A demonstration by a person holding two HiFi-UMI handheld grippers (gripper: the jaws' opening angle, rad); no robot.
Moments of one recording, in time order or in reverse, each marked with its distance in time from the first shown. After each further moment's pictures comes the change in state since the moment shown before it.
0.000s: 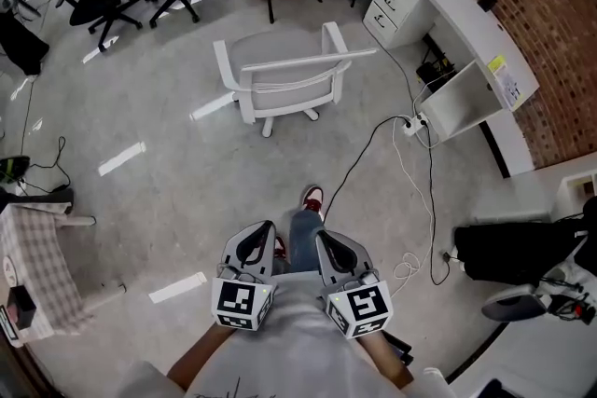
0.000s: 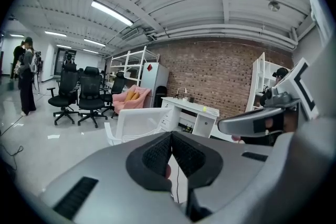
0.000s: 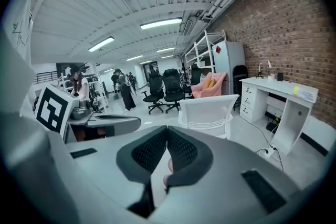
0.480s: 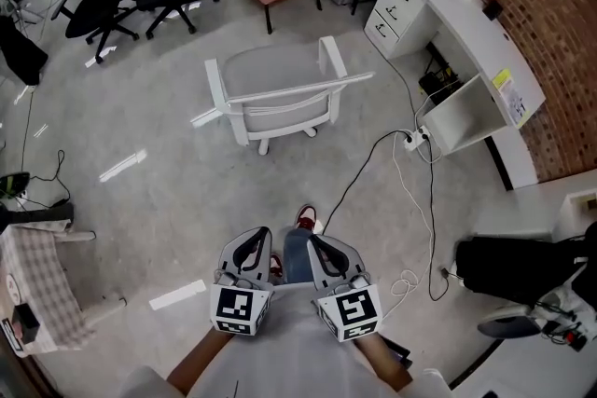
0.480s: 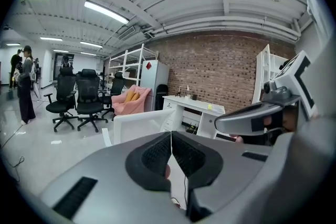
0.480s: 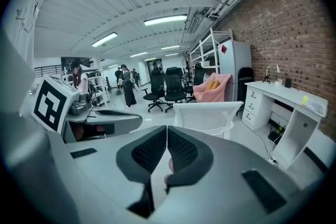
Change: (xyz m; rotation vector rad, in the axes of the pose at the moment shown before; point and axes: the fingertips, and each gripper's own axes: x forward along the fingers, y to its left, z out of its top) left arm 0.084 0.018 0.028 0.053 0.034 0.030; right arm 0.064 -0.060 0.031 -0.066 0.026 0.038
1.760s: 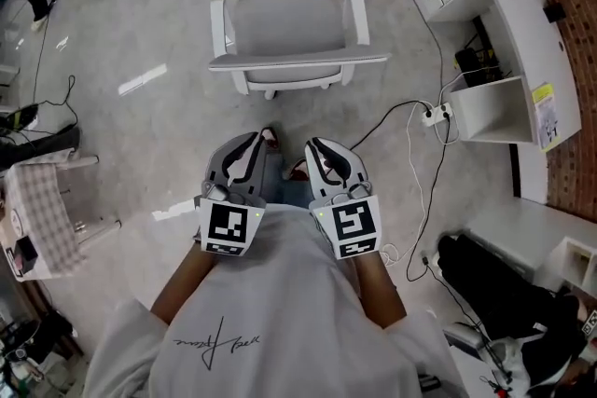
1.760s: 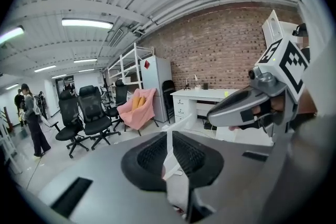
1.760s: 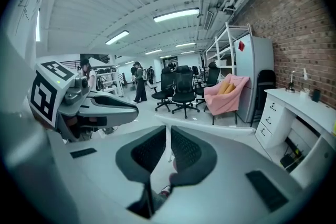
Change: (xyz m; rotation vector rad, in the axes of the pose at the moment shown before) left arm 0.178 0.019 0.098 0.208 0.063 0.142; right arm 0.122 -0.166 0.076 -0.111 0.014 0.195
